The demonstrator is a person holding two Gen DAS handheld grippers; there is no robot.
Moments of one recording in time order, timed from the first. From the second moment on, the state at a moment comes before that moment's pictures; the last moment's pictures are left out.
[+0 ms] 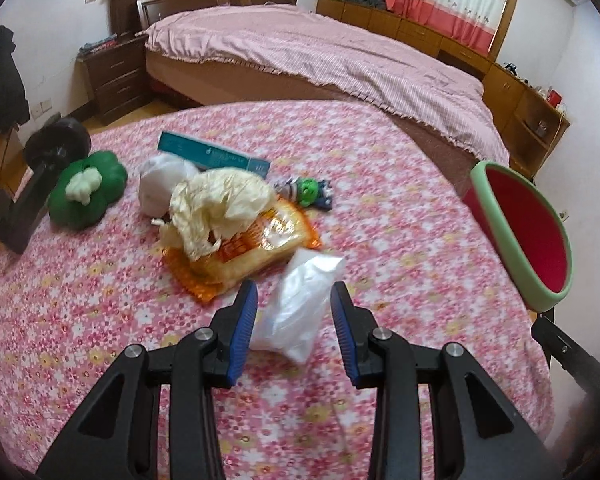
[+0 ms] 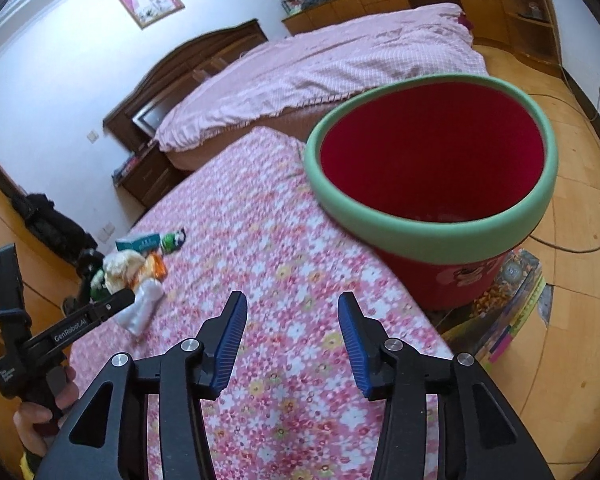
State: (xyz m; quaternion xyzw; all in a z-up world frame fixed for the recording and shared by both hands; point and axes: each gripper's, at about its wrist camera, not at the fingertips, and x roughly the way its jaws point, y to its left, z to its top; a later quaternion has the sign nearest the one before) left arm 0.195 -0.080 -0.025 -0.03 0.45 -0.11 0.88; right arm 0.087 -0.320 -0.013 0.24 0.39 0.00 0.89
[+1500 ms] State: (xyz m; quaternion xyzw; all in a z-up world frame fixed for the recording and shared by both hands) left arm 0.202 0.062 -0.016 -0.11 0.37 0.00 0.92; right arm 0.170 -0.178 0.015 0.13 0.43 0.10 0.89
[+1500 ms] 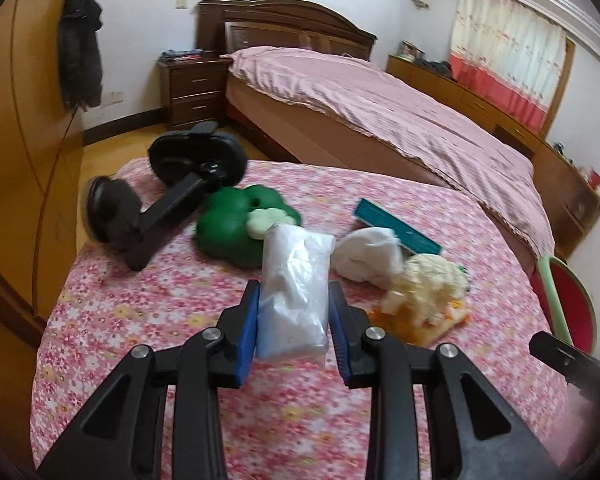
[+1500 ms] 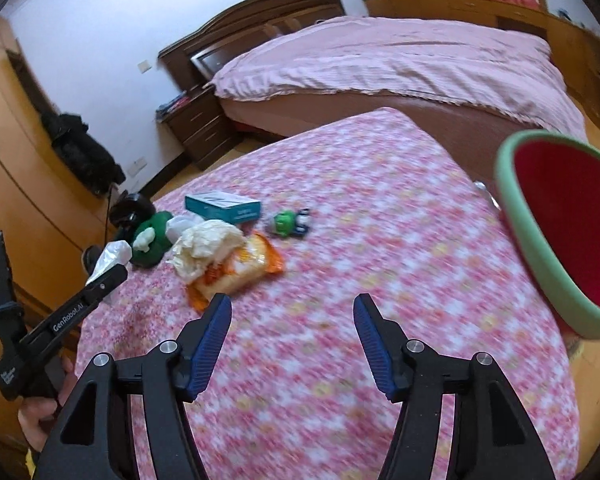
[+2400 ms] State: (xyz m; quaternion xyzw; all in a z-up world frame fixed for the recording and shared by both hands) left arm 0.198 0.080 -0.028 -0.14 0.36 -0.02 0.92; right arm 0.244 -0.071 -0.015 0.07 0.45 0.13 0.88
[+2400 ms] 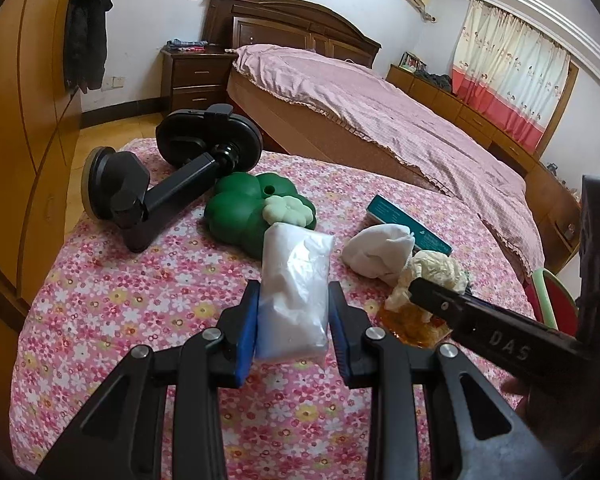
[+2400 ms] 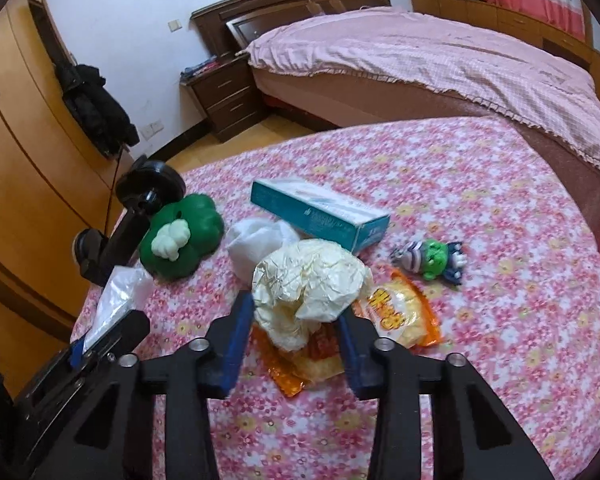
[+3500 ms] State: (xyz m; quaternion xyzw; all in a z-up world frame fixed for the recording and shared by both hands) left arm 0.181 0.072 -0.017 -0.16 0.34 -0.05 0.93; right arm 0.102 -0.182 0.051 0.14 0.36 0.03 0.92
